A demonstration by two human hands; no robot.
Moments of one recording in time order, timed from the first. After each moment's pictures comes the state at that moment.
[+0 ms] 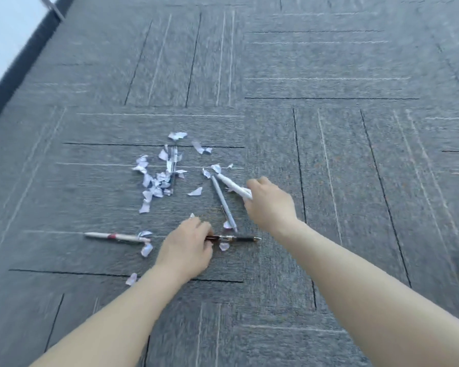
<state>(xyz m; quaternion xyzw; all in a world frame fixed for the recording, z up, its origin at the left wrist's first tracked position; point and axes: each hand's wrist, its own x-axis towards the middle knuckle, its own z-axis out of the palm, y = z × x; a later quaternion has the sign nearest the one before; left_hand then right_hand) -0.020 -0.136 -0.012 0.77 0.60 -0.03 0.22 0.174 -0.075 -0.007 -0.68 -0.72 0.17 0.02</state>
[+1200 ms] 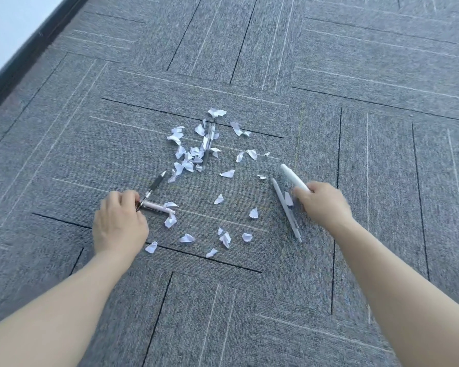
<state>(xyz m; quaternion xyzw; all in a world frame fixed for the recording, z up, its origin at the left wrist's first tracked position) -0.156 -0.163 -0.020 0.56 0.82 0.04 0.05 0.207 -0.067 -0.019 -0.75 -0.57 0.34 0.04</state>
